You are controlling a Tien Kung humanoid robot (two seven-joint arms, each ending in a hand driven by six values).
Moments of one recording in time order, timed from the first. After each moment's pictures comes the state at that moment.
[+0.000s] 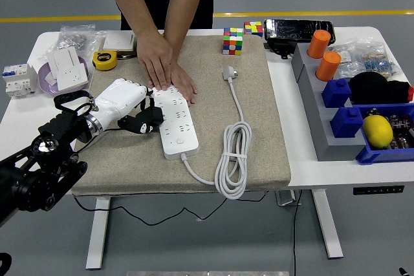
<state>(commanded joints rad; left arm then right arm) -0.58 0.26 -0.85 -0.86 2.26 0.25 -0.19 0.05 -0.17 1.37 0.18 -1.18 -0.02 0.01</state>
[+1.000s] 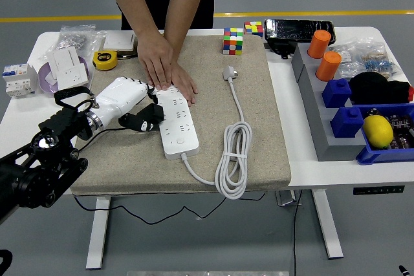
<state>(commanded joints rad) -0.59 0.26 -0.85 -0.86 2.23 0.23 -0.19 0.06 -0.17 1.38 0.18 -1.18 -0.02 0.01</state>
